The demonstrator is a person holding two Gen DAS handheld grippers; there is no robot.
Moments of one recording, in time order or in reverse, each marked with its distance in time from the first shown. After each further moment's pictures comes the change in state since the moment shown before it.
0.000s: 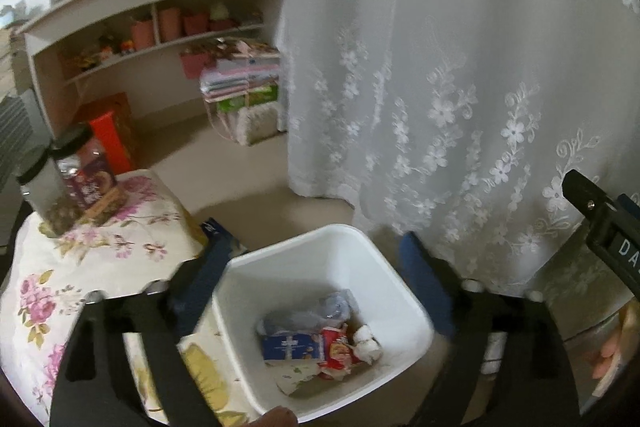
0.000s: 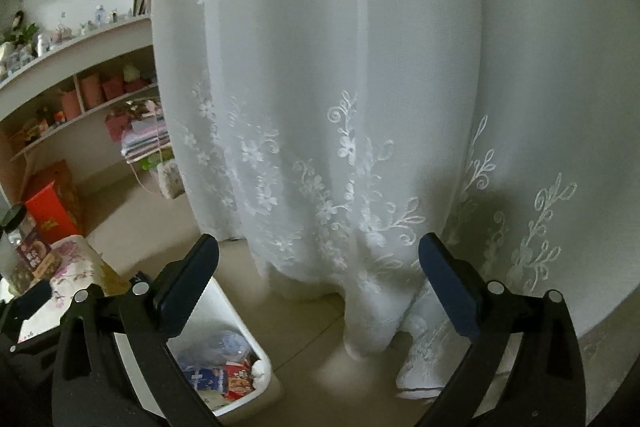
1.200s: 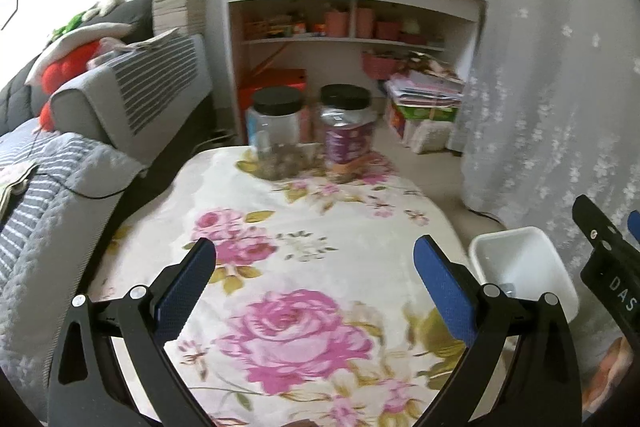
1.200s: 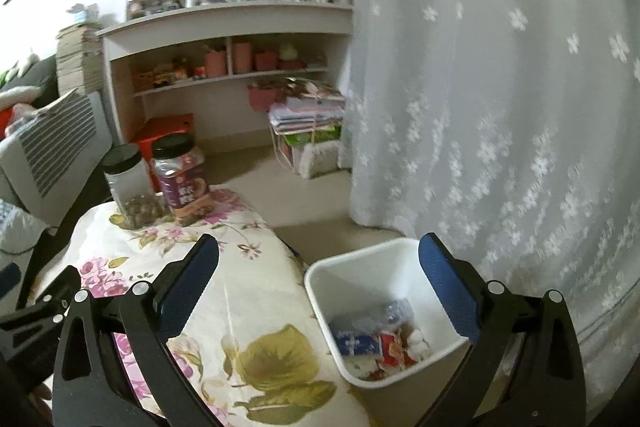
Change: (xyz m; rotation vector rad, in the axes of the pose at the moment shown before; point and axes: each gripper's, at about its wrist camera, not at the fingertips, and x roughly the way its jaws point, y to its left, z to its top) left arm -0.135 0.263 -0.085 -0.269 -0.020 0.395; right arm -0.124 0.240 -0.081 -0.244 -0.045 0.328
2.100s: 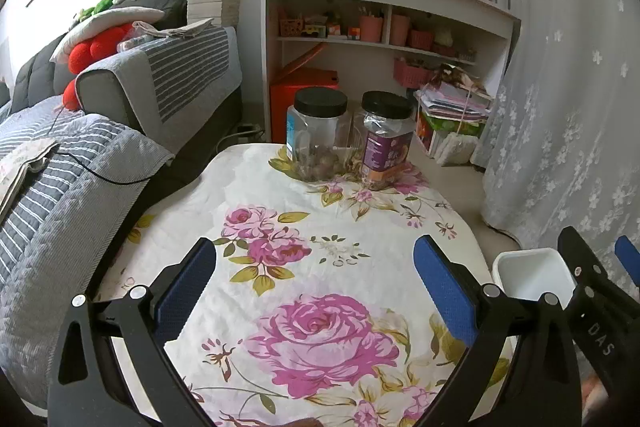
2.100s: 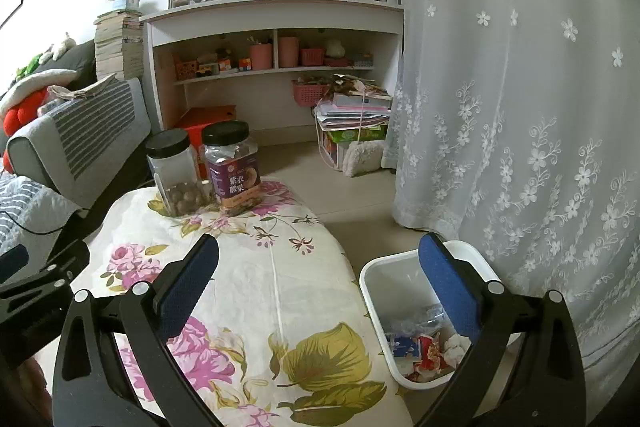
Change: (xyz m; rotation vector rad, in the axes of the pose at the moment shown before) left arm 0.001 0.034 0.003 -0.085 -0.005 0.054; right arm 0.004 0.038 -0.003 -0.047 0.017 0.122
